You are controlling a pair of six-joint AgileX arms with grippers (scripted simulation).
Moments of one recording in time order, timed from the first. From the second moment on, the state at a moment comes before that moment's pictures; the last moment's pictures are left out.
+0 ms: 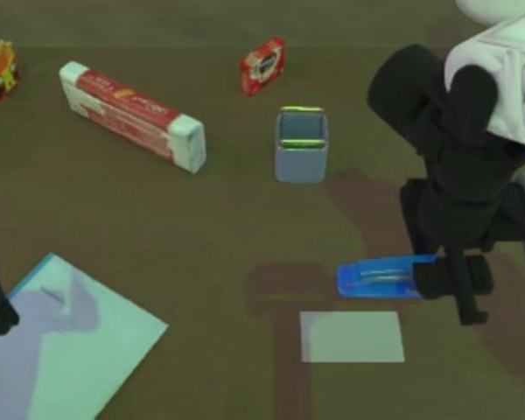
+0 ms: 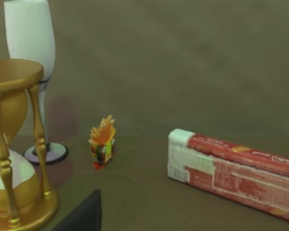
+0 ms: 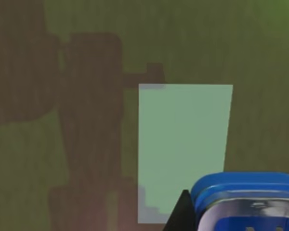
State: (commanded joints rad) left arm 0.00 0.00 0.00 0.00 0.00 0.00; right arm 0.58 1.77 1.35 -1.15 0.00 -4.13
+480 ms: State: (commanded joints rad) left arm 0.00 0.00 0.00 0.00 0.00 0.00; right arm 0.62 1.88 1.25 -0.93 0.00 -4.09
